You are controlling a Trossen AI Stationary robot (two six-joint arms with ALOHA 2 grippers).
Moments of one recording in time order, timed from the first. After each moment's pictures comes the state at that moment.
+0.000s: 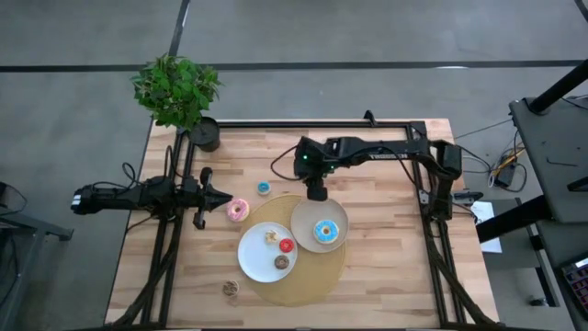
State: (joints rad) left arm -0.03 0.04 0.01 0.02 -0.03 -0.13; right arm -0.21 1.88 1.48 -0.68 -0.04 -0.23
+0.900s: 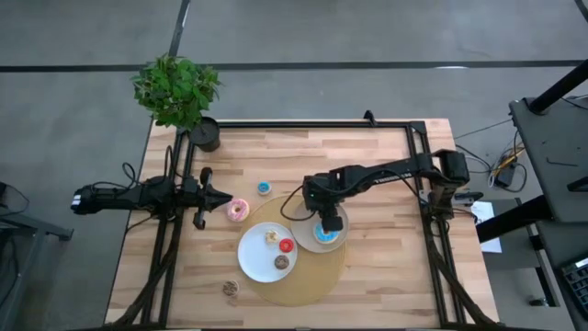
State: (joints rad) left arm -0.03 0.04 0.01 0.02 -0.03 -0.13; right arm -0.02 1.84 1.28 -0.70 -0.05 -0.13
